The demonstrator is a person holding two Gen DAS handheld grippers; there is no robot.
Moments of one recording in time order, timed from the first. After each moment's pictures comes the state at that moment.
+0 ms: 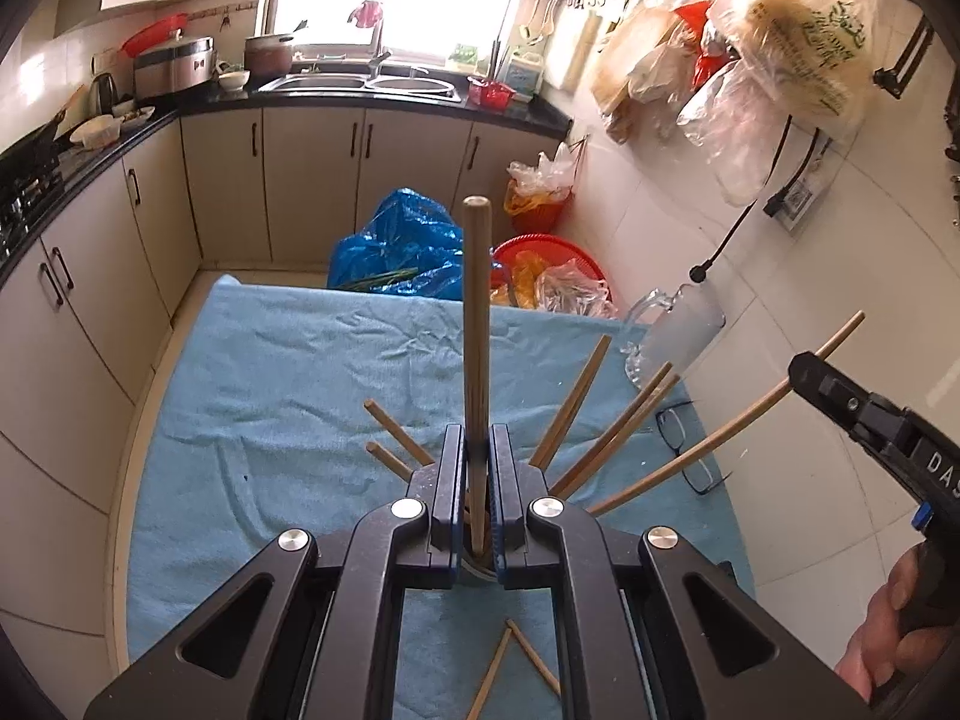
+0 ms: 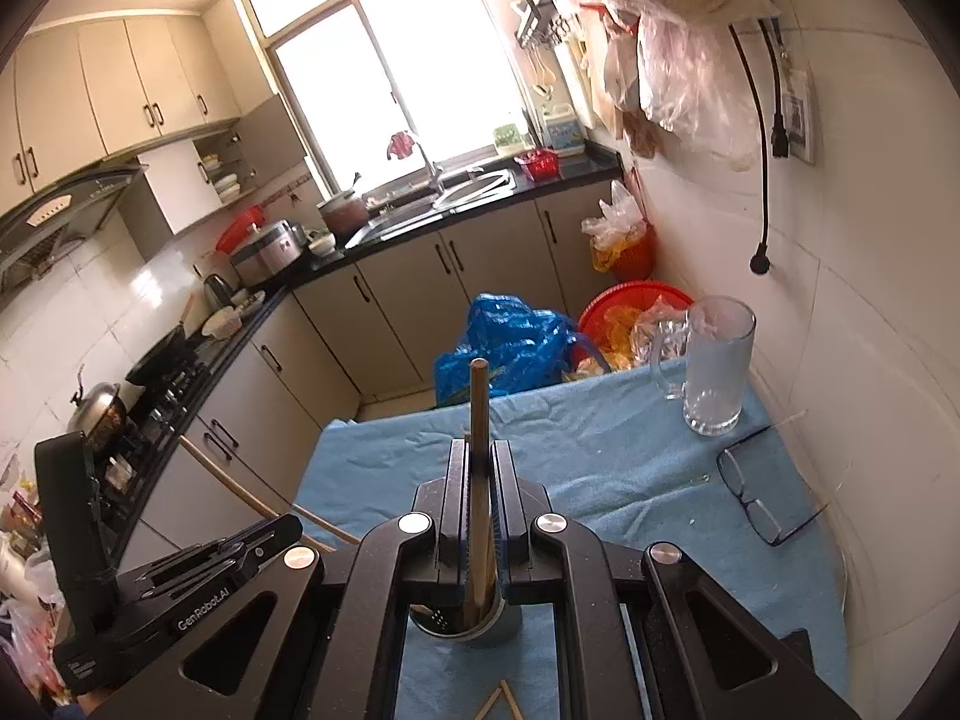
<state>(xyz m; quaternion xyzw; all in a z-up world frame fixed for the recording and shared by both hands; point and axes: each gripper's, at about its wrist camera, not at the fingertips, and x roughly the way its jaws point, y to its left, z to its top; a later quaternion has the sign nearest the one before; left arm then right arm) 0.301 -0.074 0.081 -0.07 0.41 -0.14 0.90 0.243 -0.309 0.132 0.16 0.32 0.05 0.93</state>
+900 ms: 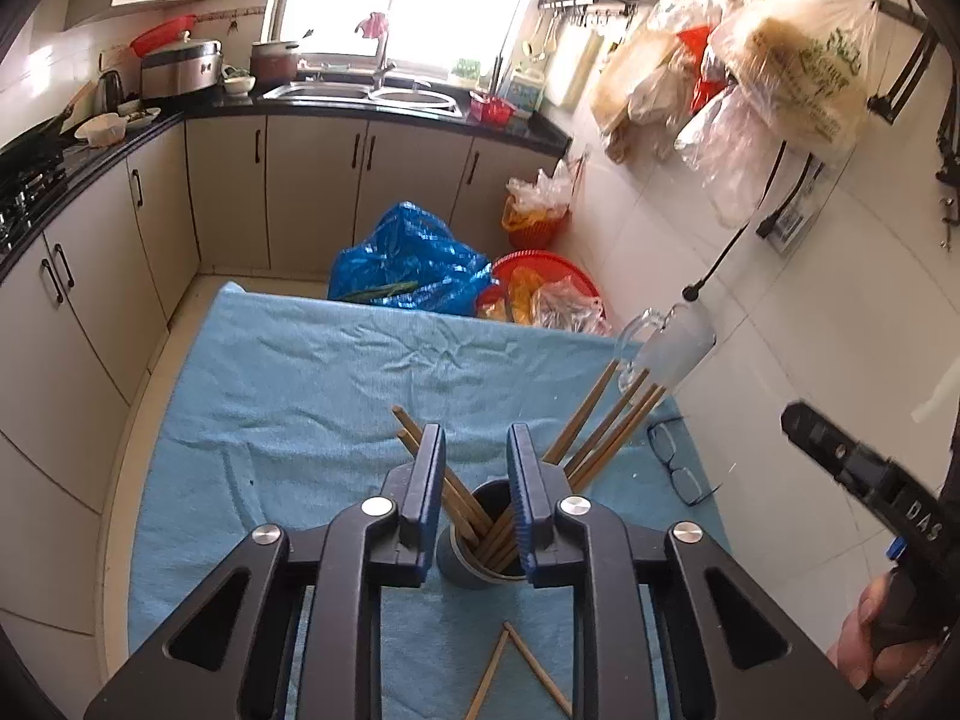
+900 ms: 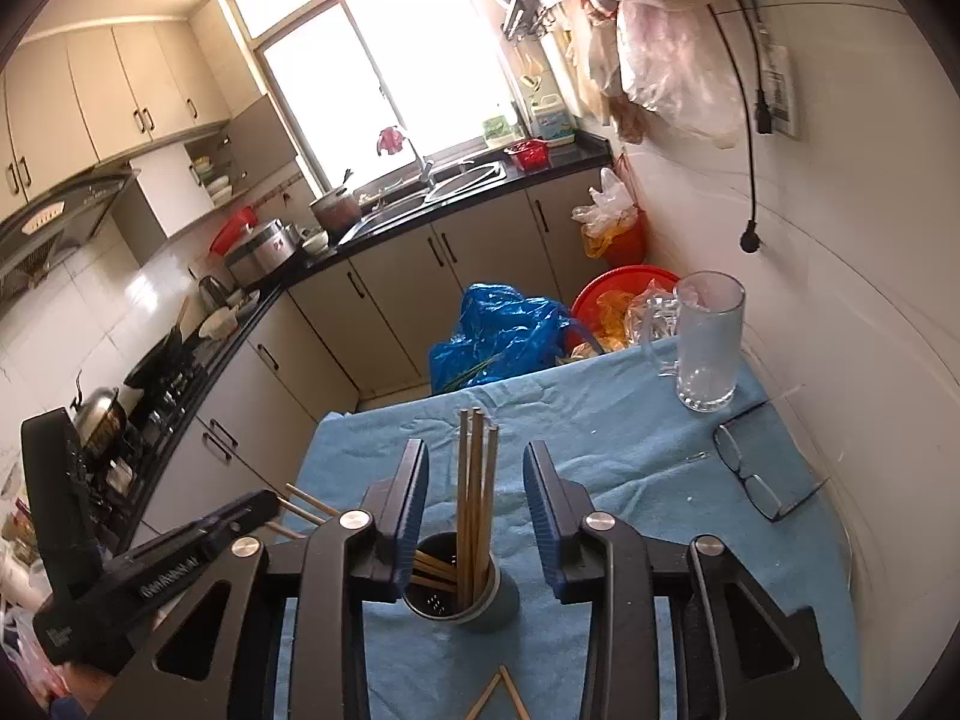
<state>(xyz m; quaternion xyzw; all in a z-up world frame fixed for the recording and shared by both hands) 0.286 -0.057 0.098 -0.09 0.39 -0.14 0.91 0.225 -0.320 0.123 0.18 0.32 0.05 0.93</state>
